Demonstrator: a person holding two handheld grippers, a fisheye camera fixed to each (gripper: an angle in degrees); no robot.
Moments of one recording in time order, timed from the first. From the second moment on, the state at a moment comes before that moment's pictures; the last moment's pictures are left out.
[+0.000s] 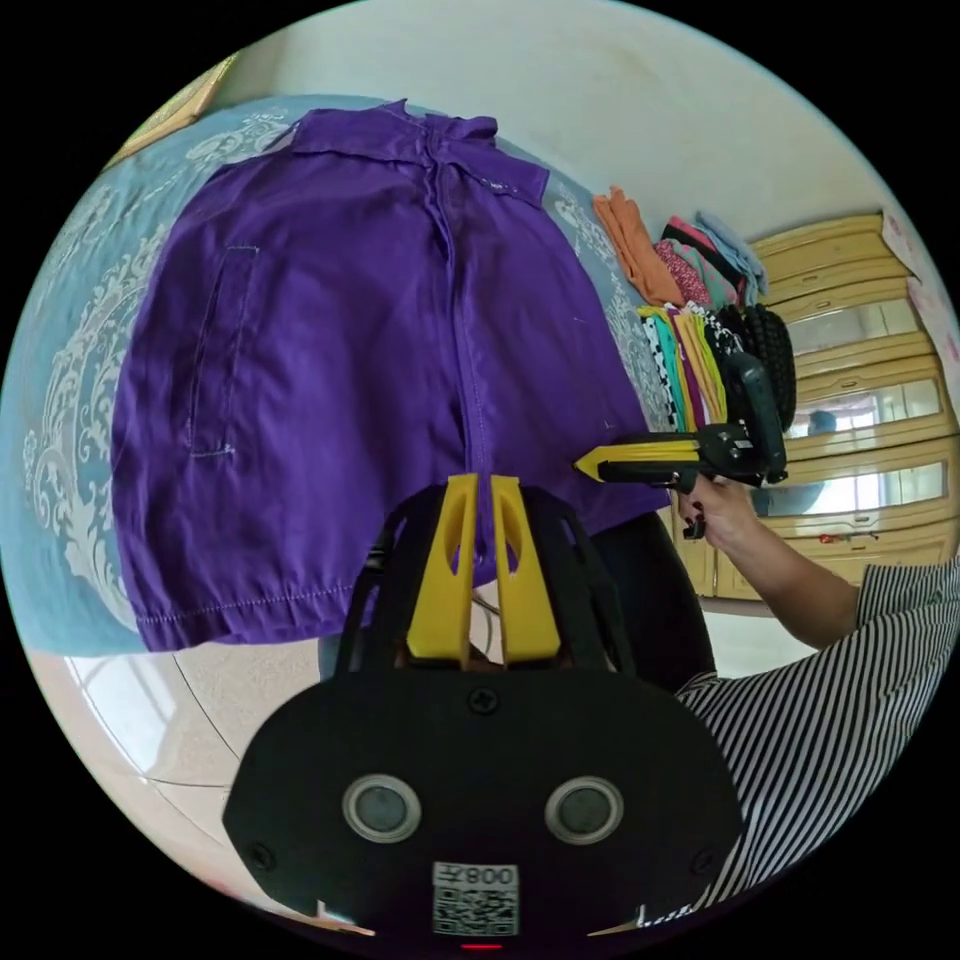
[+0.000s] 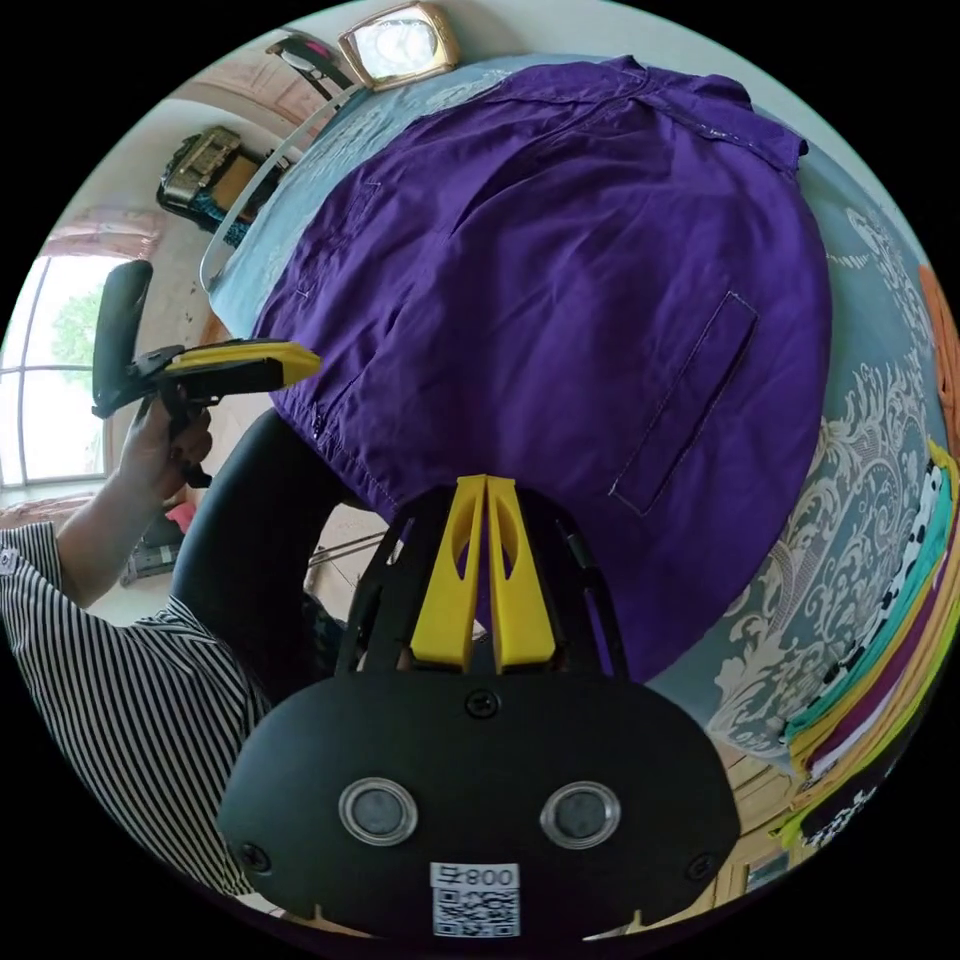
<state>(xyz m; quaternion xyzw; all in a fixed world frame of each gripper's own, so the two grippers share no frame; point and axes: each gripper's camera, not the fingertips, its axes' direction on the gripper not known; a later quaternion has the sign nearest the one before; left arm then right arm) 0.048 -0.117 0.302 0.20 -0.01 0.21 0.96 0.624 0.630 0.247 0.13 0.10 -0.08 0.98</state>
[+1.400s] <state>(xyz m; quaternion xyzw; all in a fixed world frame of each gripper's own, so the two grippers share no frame) -0.020 -0.143 0.261 0.23 -0.03 0.11 0.97 0.743 0.809 0.296 0.24 0.03 0.10 0.97</state>
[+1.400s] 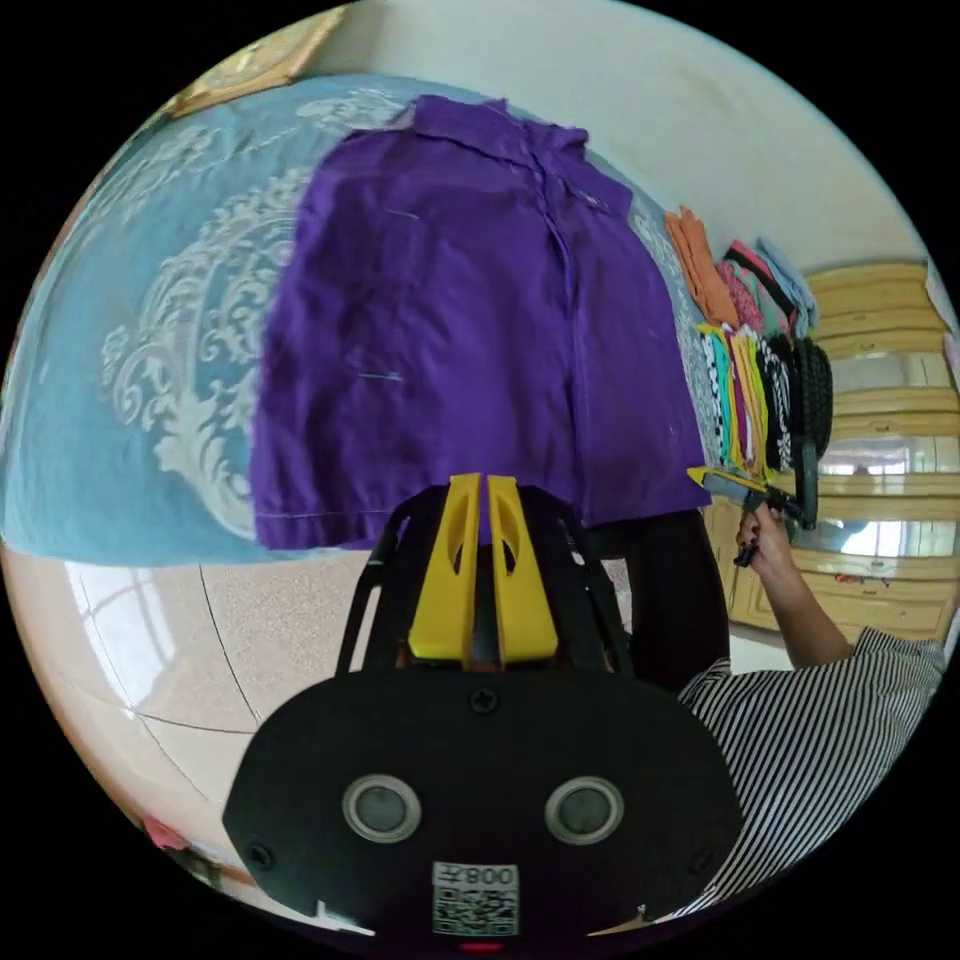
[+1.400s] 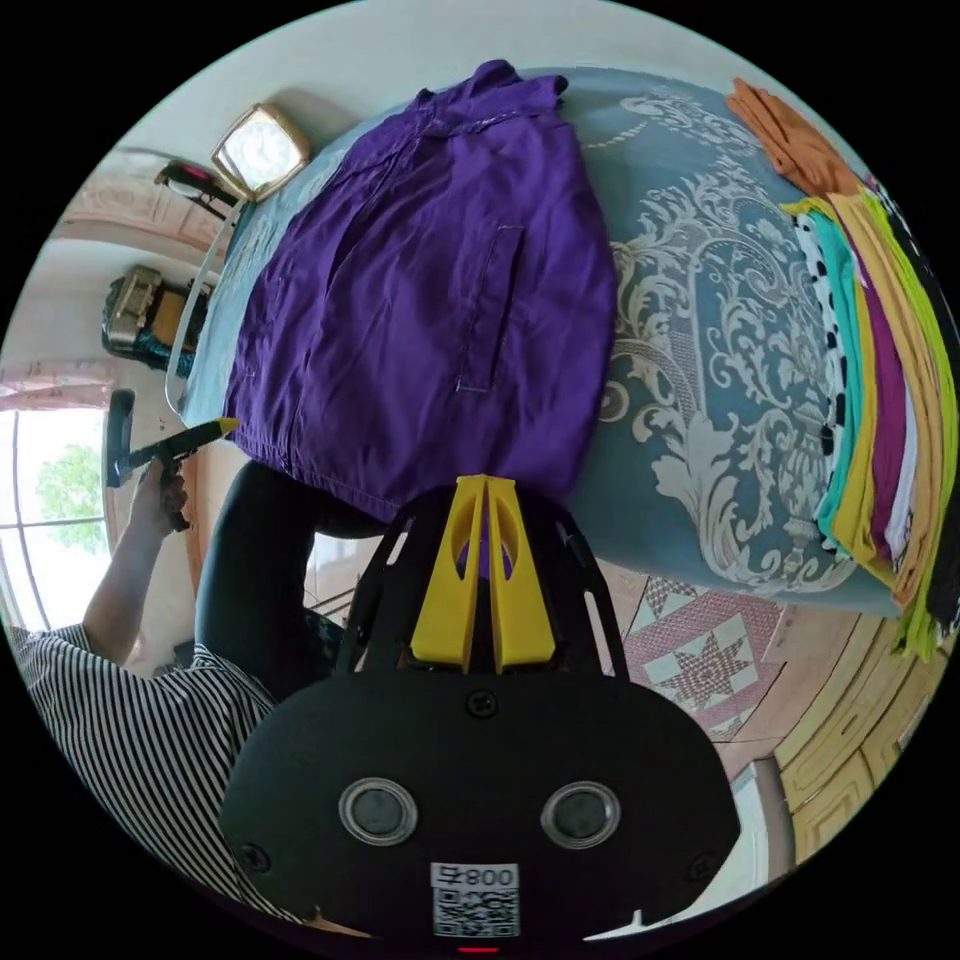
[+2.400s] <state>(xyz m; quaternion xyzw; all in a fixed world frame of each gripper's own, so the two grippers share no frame) 0.178 -0.436 0.256 0.20 0.07 0.34 0.92 0.924 0.683 0.214 0.33 -0.09 0.10 0.93</state>
